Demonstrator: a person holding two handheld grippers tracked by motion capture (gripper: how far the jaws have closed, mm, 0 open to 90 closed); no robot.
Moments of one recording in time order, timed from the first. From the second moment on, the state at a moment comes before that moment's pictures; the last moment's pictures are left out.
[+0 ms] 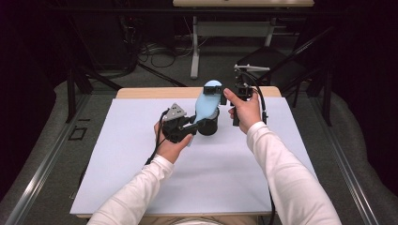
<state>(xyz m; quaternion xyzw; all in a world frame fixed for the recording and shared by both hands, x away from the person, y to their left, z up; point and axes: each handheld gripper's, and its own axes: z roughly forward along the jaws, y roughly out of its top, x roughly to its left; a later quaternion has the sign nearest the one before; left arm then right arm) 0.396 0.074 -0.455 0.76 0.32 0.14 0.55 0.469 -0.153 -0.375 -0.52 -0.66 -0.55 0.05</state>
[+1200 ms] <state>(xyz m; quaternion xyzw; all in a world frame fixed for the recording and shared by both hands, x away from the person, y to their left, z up) 0.396 0.076 -0.458 0.76 0.32 0.14 0.55 0.472 -0.157 -0.382 -0.53 -0.64 -0.55 0.08</state>
